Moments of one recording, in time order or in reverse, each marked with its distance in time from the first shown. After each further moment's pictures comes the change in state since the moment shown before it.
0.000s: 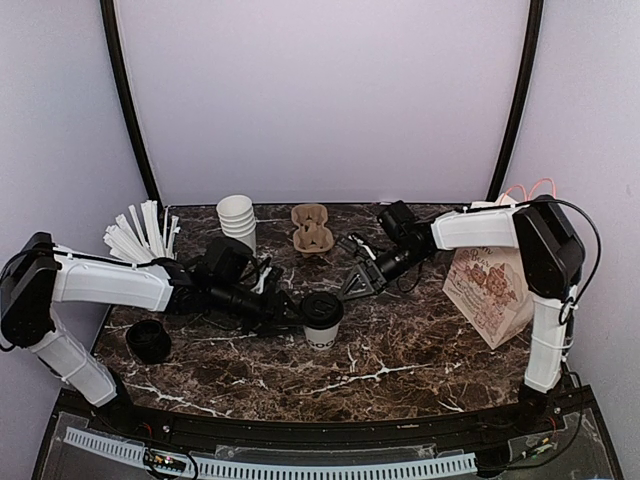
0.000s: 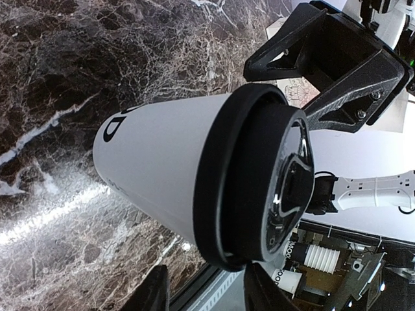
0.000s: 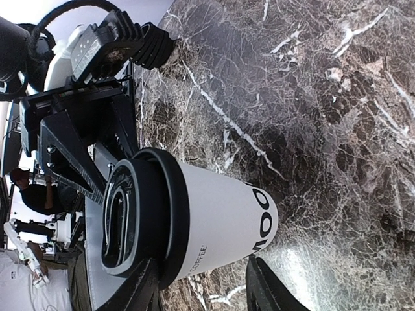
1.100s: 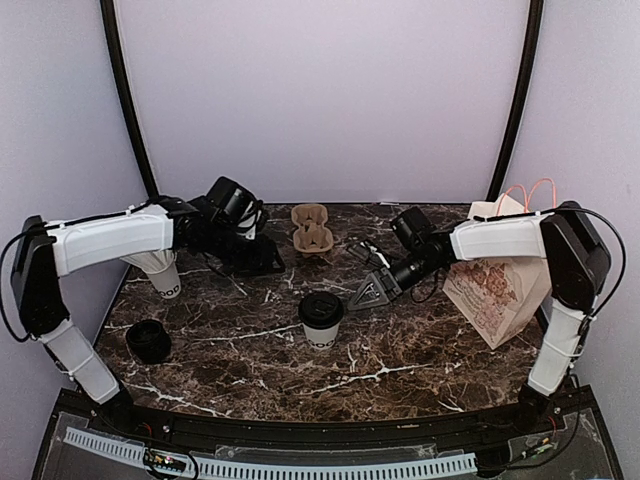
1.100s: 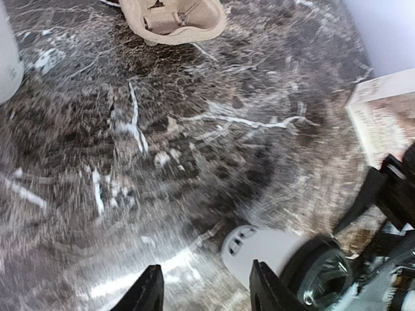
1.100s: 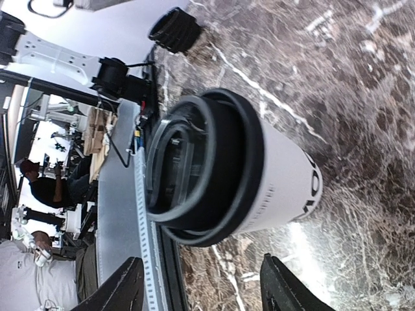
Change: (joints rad) left arm 0.137 0.176 0.515 -0.569 -0.362 0.471; right arm 0.008 -0.150 -0.193 0.061 -0.040 0.014
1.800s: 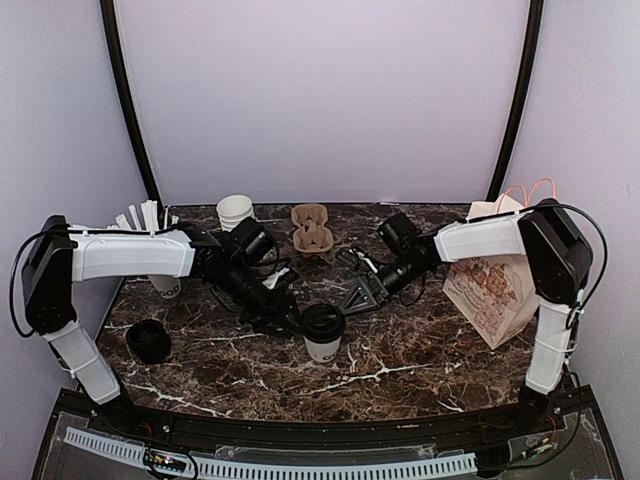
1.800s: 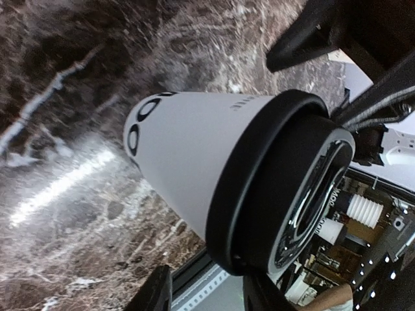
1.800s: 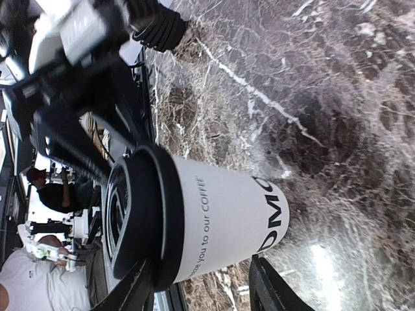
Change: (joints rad) left arm -0.121 -0.019 -0.188 -0.002 0.441 -0.165; right arm 0.039 0.105 0.068 0.006 0.017 0.066
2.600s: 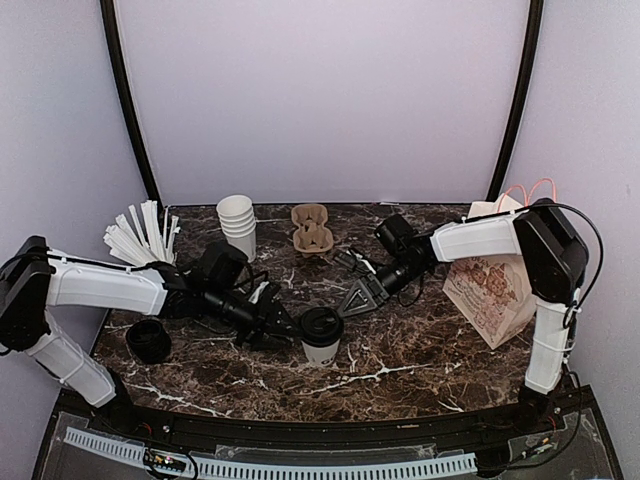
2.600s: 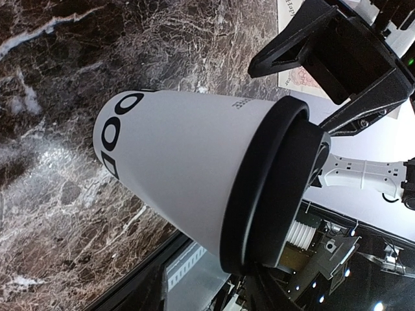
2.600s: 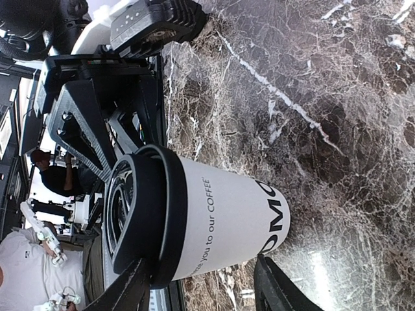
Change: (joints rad) left arm -0.012 -0.193 -0.375 0.536 0.059 -0.418; right arm 0.004 0.016 0.021 -0.029 -0.068 -0.091
